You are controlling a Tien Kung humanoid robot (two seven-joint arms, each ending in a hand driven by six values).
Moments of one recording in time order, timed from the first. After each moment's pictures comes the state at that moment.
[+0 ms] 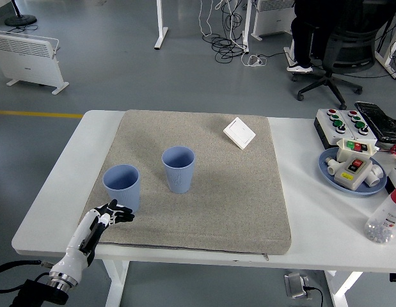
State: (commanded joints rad) left arm -0.02 0.03 -1.40 -1.31 1.47 -0.10 -0.24; right arm 0.08 -0.12 1.34 0.18 -0.92 -0.02 -0.16
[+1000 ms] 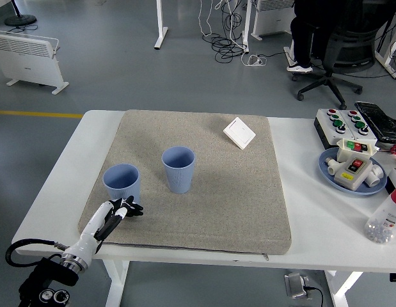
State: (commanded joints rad) left arm -0.16 0.02 -1.43 -1.14 1.60 -0.11 -0.22; right arm 0.07 -0.12 1.34 0.18 -0.93 -0.03 -0.16
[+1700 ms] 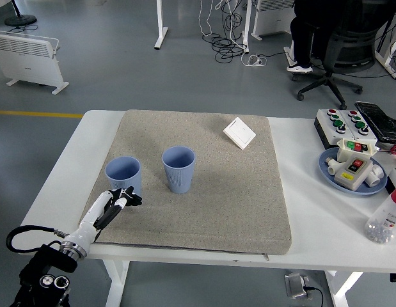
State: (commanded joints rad) left arm -0.26 0.06 -1.39 -1.05 1.59 -0.11 -0.25; right arm 0.08 -0.12 1.34 0.18 -0.93 -0.02 -0.16
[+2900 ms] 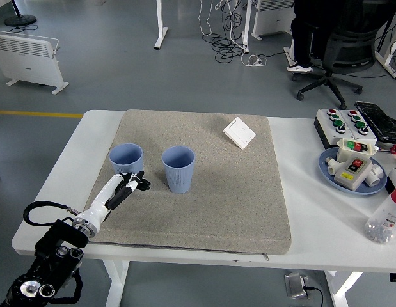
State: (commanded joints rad) left arm -0.49 0.06 -1.31 -0.76 1.55 -0.09 -0.33; right arm 0.08 -0.12 1.31 0.18 -0.94 -0.02 -0.17
